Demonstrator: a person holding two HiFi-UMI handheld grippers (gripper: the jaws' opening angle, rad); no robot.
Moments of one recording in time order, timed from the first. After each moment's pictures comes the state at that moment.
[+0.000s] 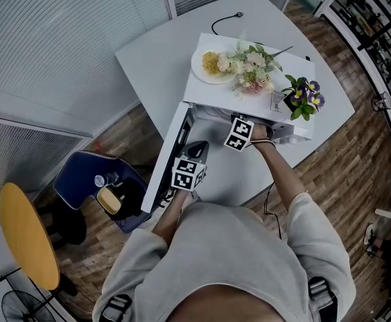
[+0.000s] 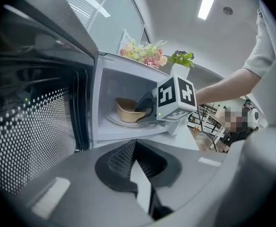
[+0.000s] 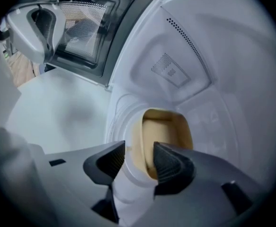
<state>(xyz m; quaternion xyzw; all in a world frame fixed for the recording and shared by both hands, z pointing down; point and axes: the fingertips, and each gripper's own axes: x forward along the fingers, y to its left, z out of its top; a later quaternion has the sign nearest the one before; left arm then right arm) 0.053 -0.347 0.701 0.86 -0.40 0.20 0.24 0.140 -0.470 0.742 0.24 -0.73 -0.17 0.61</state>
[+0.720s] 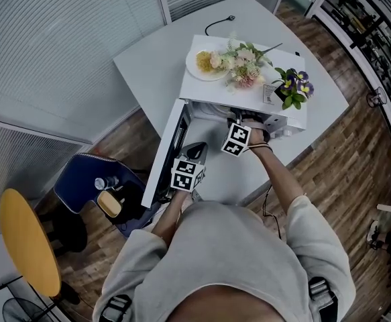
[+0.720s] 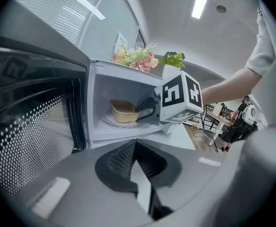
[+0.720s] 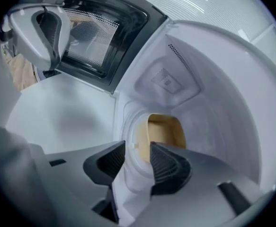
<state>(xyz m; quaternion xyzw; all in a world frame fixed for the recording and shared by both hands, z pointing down) 0.058 -0.327 0.691 0.87 -0.39 0.20 0.22 0.139 -0.439 0.720 0.27 -0.73 -0.18 0.59</state>
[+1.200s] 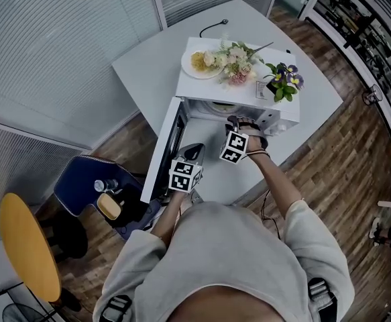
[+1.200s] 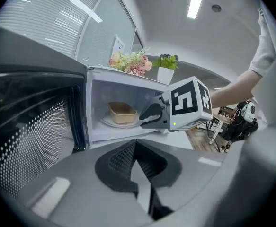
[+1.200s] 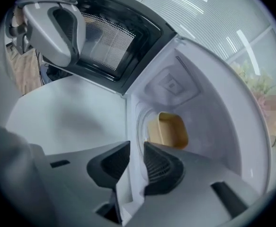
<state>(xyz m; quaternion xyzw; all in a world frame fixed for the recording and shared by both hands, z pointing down) 0.060 -0.311 0.681 0.88 -0.39 0.20 0.20 0.143 -0.397 0.717 0.28 -0.74 -0.18 0.59</state>
